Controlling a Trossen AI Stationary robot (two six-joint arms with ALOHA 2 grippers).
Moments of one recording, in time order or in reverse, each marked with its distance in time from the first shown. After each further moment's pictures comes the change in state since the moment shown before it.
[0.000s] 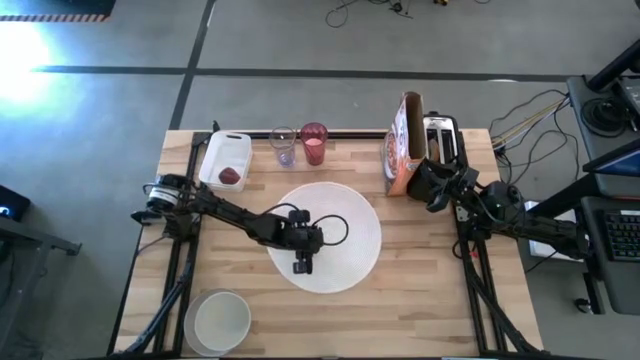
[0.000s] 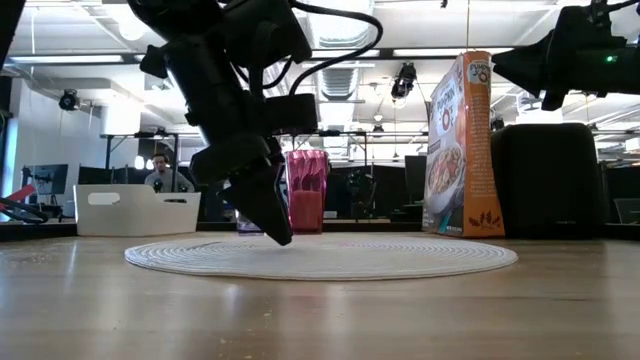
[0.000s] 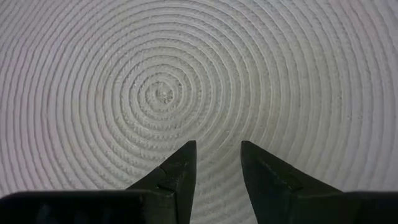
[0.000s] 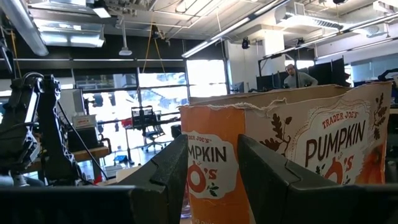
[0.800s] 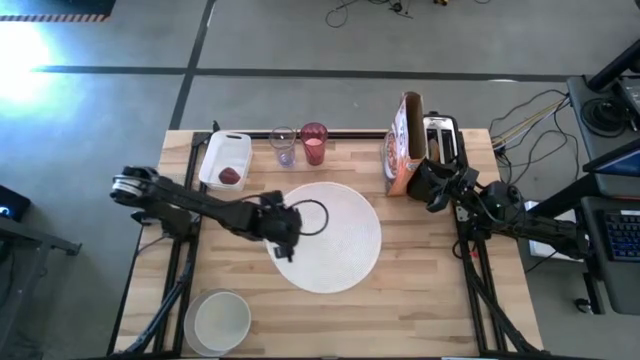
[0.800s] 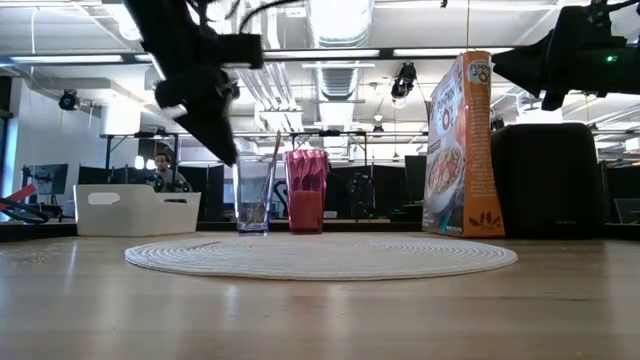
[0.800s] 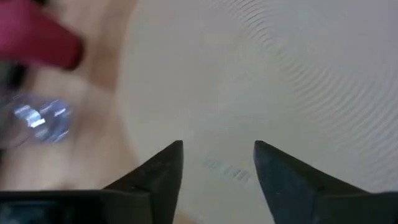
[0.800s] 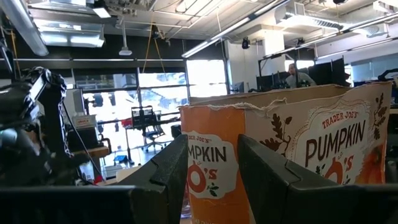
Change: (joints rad) left arm -0.015 -0.312 0.002 -0.435 -0.256 -0.138; right arm 0.000 0.000 0.000 0.000 0.000 0.000
